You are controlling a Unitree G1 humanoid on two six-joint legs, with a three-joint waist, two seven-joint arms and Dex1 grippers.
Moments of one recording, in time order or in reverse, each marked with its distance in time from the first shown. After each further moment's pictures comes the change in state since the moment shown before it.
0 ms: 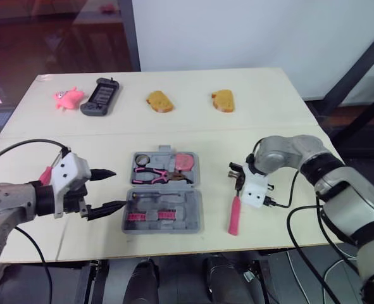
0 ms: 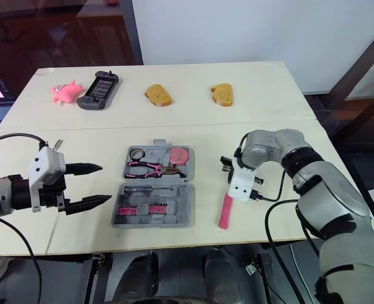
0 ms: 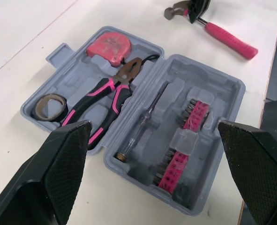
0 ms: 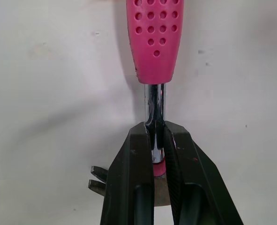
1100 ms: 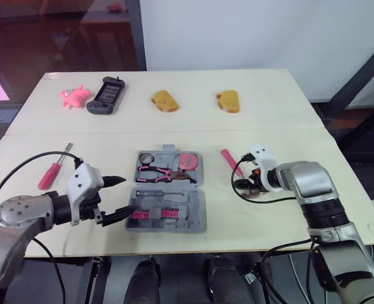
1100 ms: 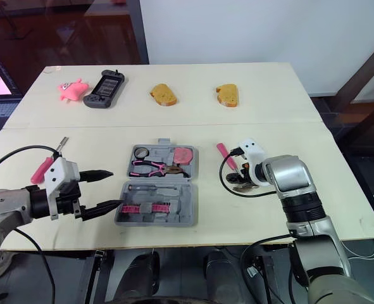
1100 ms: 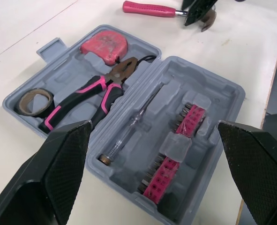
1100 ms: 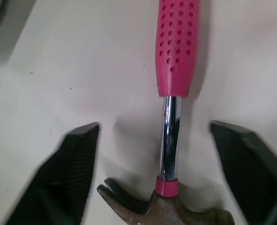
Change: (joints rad) left arm 0.045 -0.098 -0.065 -0.029 0.044 -0.046 0.070; right arm 0.431 0.190 -0.657 -0.775 0.677 2.224 -0.291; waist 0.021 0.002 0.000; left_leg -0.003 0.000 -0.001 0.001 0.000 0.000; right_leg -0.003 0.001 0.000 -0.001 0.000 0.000
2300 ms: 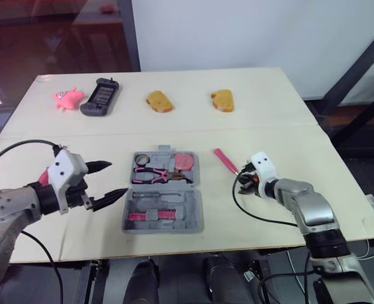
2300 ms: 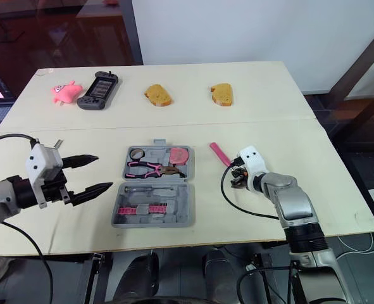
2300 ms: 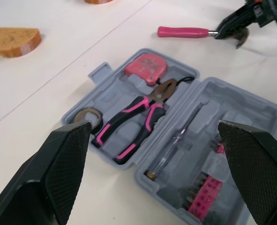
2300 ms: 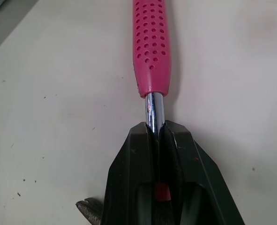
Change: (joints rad) left arm -0.028 -0.007 0.102 0.059 -0.009 -0.025 0.038; right arm 0.218 0.059 -0.055 -0.030 0.091 -0.415 -0.197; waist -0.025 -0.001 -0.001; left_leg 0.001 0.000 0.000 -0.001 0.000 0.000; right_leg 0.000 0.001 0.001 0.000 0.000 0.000
